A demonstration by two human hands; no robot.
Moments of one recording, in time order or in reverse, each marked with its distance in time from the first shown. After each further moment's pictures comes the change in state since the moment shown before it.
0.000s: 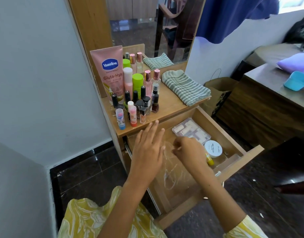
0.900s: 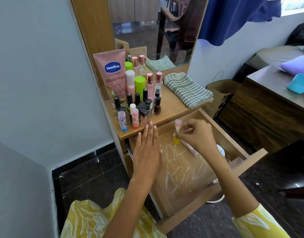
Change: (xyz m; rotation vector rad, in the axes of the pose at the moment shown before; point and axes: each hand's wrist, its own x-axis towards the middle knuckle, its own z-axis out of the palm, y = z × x) left_hand 0.010 -0.007 0.013 0.277 -0.251 -0.187; right_hand 0.025 -0.001 -0.049 0.461 0.088 -0.012
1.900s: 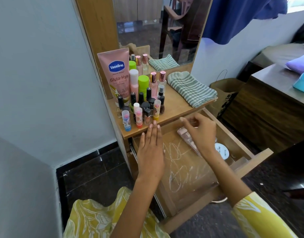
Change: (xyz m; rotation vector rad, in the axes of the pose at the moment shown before) left_hand -0.001 0.001 0.005 -0.033 0.033 -0.024; right_hand 0.019 0.023 0.023 0.078 0.360 -0.189
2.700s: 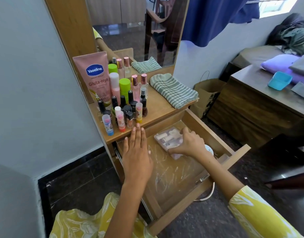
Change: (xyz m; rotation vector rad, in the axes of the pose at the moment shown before) left_hand 0.001 0.008 0.001 0.035 -0.021 -0.052; right_hand -0.008 0.038 -0.015 -0.597 -0.593 0.279
